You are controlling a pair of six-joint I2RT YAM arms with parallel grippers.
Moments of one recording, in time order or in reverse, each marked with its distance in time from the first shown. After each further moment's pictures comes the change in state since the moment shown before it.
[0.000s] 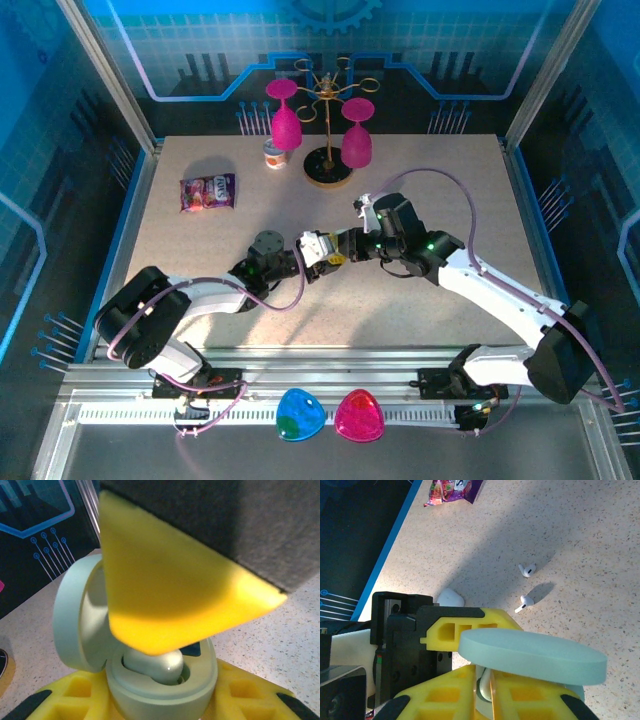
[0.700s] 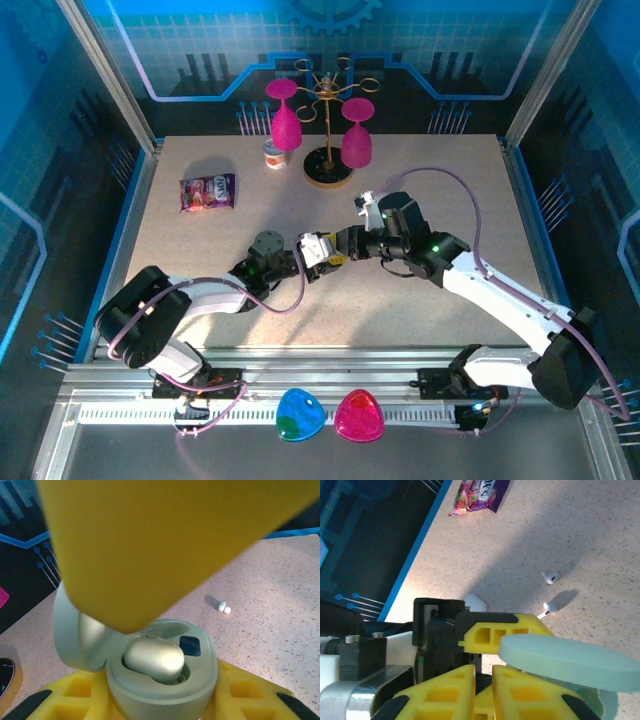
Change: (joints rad) left arm -0.002 0.005 0.000 0.018 0.000 0.041; right arm 0.000 -0.036 -0.001 0.032 -0.047 0.034
